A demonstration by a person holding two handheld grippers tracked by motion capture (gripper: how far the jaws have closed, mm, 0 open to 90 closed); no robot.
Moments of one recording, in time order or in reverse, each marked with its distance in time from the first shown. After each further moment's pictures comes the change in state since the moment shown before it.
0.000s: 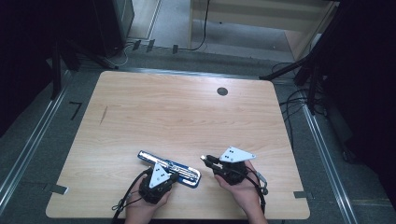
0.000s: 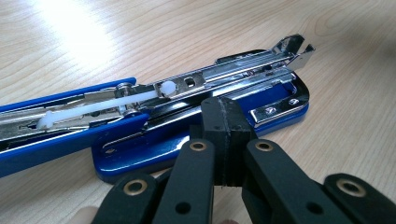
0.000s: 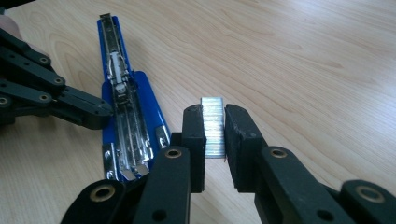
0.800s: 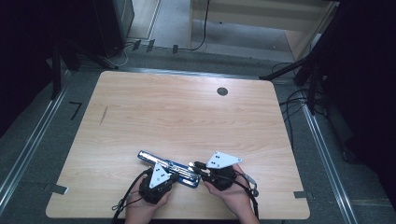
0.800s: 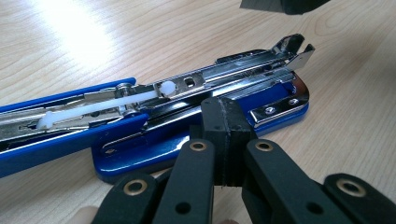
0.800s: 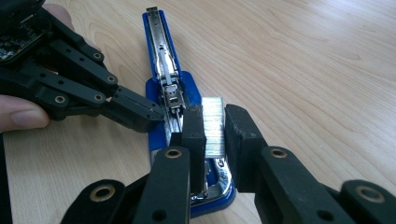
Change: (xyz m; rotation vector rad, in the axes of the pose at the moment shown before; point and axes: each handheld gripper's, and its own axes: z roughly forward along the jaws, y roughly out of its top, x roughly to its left) left arm 0.000 0.000 0.000 -0.002 0.003 0.002; right arm 0.030 0.007 0.014 0.031 0.079 -0.065
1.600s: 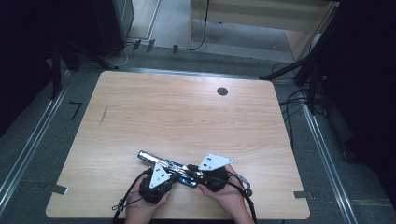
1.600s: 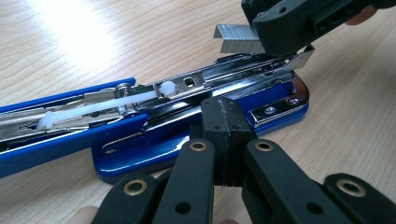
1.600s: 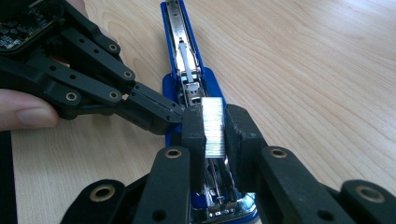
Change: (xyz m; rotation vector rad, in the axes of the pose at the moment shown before) left arm 0.000 0.000 0.000 -0.001 0.001 0.000; right arm 0.010 0.000 0.017 0.028 0.045 -0.029
